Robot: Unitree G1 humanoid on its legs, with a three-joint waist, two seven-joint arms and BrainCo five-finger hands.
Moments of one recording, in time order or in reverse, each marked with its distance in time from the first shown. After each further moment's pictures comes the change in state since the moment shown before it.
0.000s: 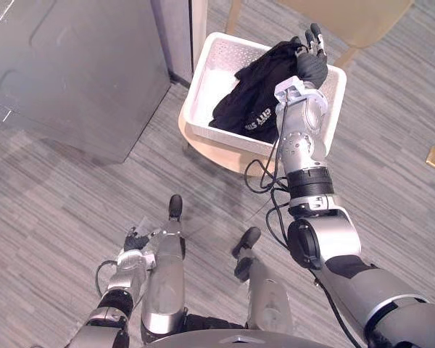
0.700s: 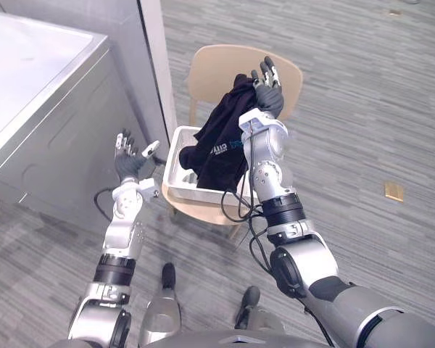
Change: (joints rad) left arm -0.210 0.052 -0.043 -0.550 -0.022 -0.078 0.094; right arm 0.187 0.150 0.173 -0.112 0.027 0.009 -0.022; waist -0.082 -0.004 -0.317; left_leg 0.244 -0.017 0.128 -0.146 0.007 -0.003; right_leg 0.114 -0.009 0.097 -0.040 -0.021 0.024
